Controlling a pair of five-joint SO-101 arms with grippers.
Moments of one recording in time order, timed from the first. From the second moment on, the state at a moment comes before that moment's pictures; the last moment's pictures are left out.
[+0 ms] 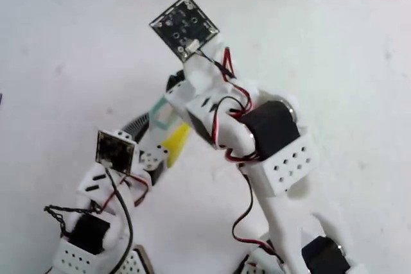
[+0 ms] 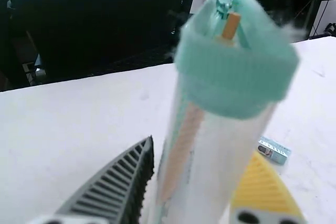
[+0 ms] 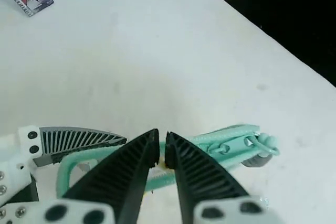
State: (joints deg) left arm 16.8 -102.5 89.5 34.4 3.4; right arm -37.4 -21.5 -11.9 82.1 13.8
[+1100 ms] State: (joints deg) left arm 18.2 -102.5 89.5 34.5 3.4; right arm -38.1 -22.6 -11.6 84.7 15.7
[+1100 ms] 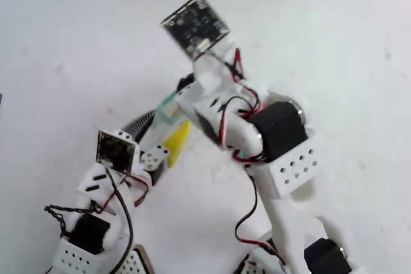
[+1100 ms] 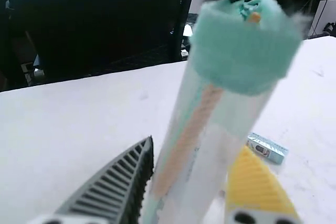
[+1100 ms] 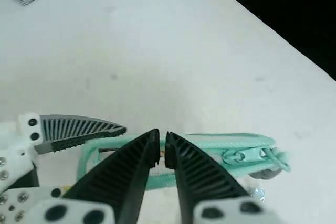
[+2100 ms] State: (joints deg) left arm 16.1 -102.5 89.4 34.2 5.5; right arm -38.3 0.5 -30.9 96.4 22.6
